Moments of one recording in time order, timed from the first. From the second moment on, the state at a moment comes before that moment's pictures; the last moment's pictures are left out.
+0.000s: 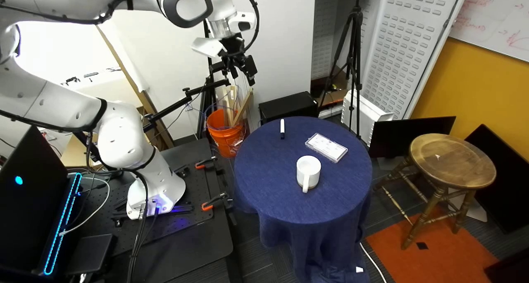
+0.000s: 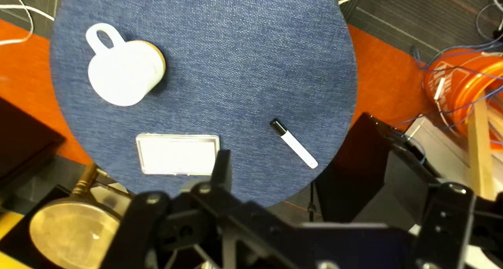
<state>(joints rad) 0.13 -0.58 0.00 -2.45 -0.01 2.01 -0.30</state>
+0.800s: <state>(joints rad) 0.21 -0.42 0.00 -2.44 -0.01 2.16 -0.55</state>
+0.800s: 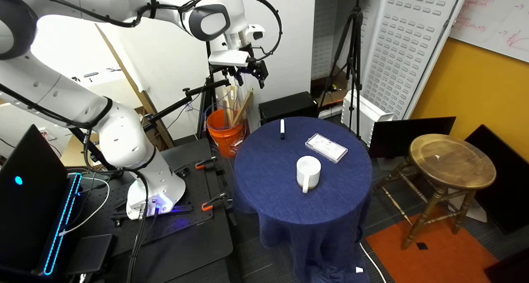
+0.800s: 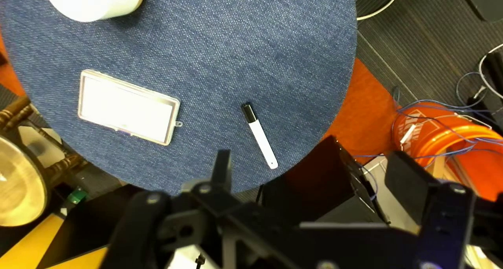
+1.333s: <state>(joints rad) 0.21 -0.39 0.00 -2.45 -0.02 2.17 -0.58</state>
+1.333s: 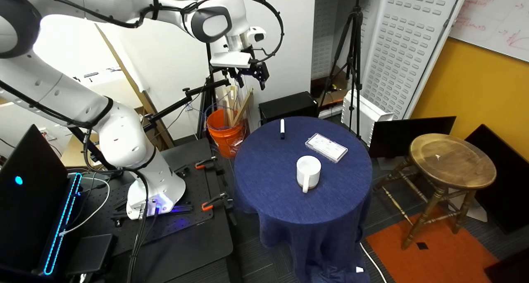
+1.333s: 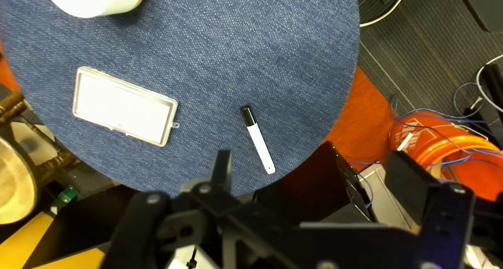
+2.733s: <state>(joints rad) 0.14 0.24 0.10 -2.20 0.37 2.53 -1.16</state>
